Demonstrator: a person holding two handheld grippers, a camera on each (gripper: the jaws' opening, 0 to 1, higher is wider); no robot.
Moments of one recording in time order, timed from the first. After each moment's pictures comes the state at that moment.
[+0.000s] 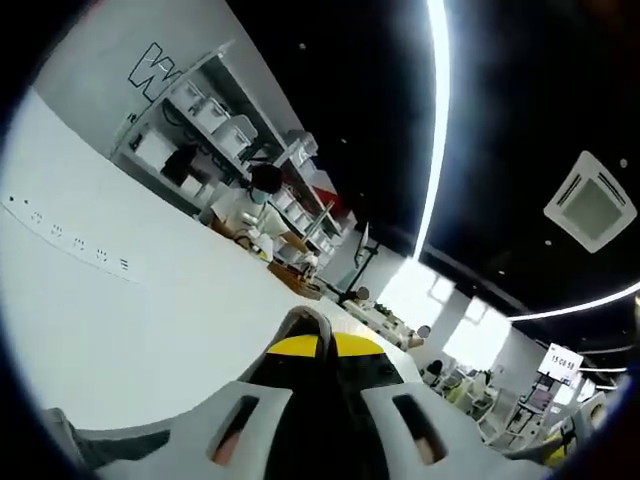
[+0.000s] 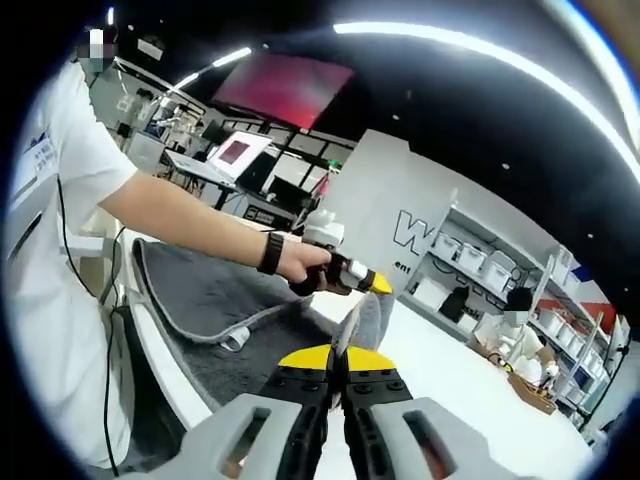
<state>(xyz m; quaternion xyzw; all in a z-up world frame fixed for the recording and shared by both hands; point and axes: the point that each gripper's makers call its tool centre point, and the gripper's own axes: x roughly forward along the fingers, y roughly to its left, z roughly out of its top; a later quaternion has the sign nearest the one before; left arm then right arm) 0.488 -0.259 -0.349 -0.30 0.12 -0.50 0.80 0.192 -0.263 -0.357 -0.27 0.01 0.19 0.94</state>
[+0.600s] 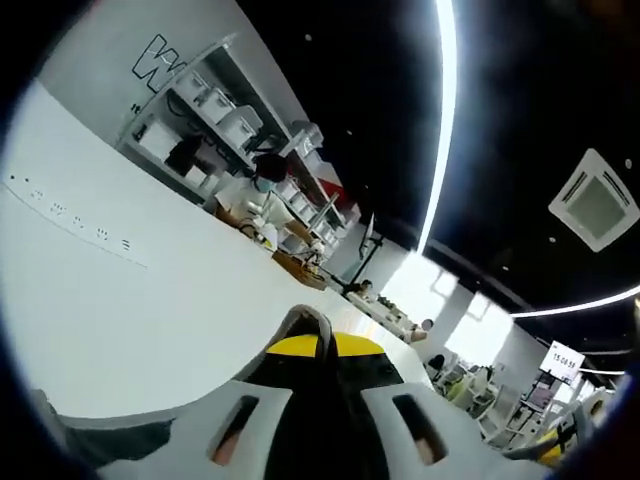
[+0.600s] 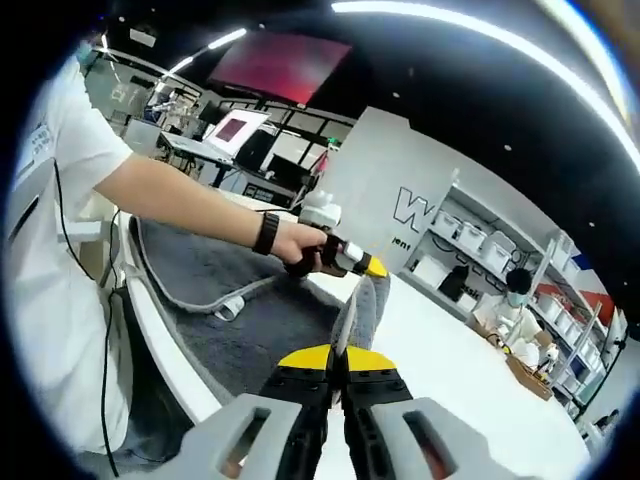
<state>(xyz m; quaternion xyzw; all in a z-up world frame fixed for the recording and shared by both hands) 0.493 -0.270 -0.369 -0.30 0.13 -0.50 0.80 0.193 -0.280 -0.378 -0.28 0.06 0.18 0.94</state>
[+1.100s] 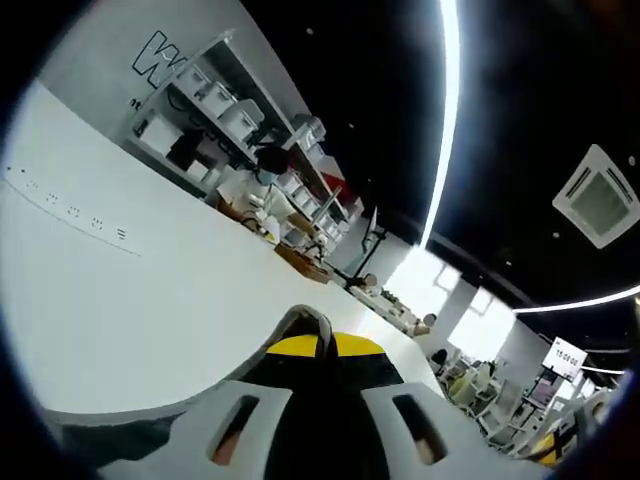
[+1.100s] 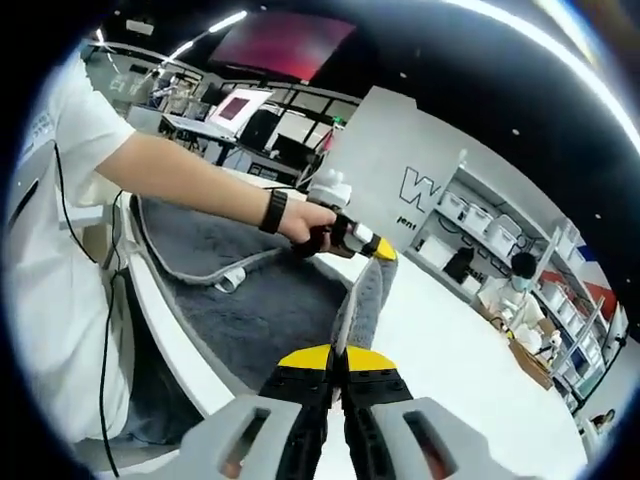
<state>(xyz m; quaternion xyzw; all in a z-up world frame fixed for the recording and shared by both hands) 0.494 -0.287 -0.383 -0.29 0.14 -0.50 0.80 0.196 -0.296 -0.398 -0.28 0.10 0.18 0.94</state>
